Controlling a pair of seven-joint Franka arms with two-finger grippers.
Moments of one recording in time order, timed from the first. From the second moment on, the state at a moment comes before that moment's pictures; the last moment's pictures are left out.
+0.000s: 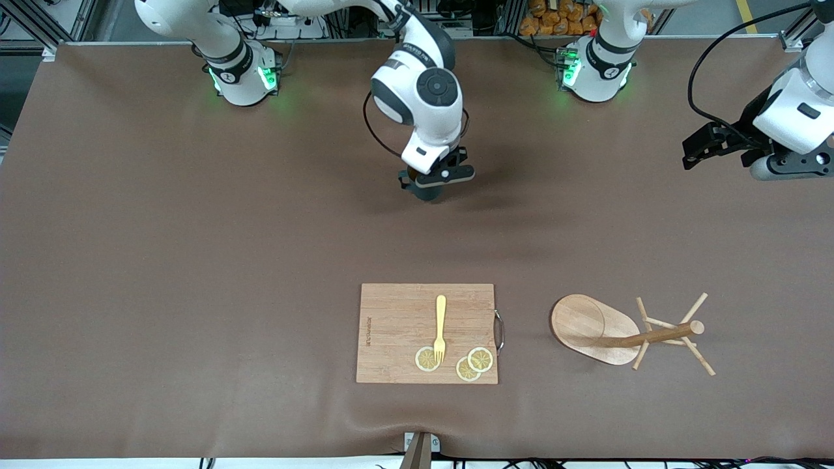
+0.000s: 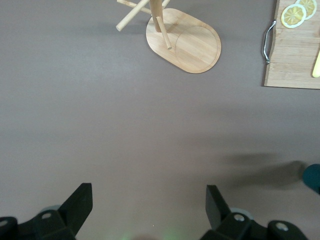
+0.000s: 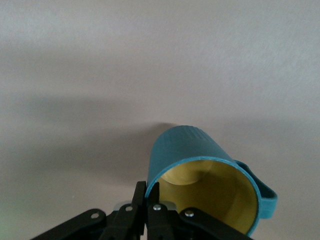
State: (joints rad) left arm 0.00 -0.05 -0.11 -1.64 0.00 1.56 -0.15; right arm 1.03 0.56 -0.05 -1.61 0.15 2.15 0.77
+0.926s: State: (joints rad) left arm 0.00 -0.04 -0.11 -1.64 0.00 1.56 -0.20; right arm 1.11 0.60 -0.05 -1.61 0.15 2.16 0.88
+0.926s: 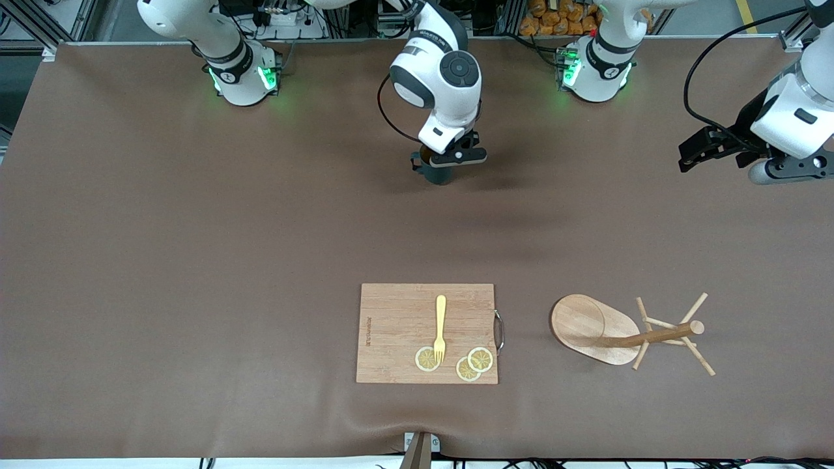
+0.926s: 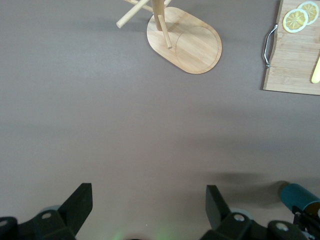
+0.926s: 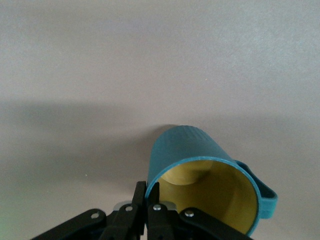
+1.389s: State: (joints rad) left arm 0.00 -0.01 -0.11 -1.64 -0.01 1.59 -0.21; right arm 1.13 0.62 -0.06 -1.61 0.15 2.16 0.88
